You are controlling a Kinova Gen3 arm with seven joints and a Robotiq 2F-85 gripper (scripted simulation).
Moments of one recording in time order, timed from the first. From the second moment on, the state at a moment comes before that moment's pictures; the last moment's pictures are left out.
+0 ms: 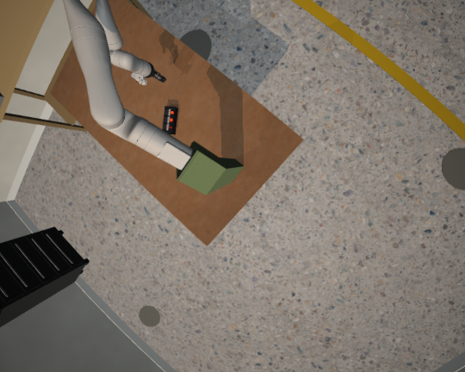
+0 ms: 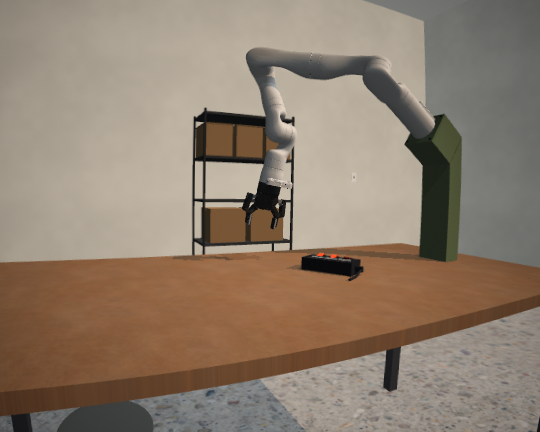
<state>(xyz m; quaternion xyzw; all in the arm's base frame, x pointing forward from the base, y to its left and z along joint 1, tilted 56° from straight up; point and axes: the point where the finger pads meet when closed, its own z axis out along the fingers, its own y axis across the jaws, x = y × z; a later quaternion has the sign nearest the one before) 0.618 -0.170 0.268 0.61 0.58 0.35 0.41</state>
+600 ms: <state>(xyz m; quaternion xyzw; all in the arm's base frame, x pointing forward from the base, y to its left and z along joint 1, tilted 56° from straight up) 0.602 -0.146 0.241 0.63 0.57 0.36 0.39</state>
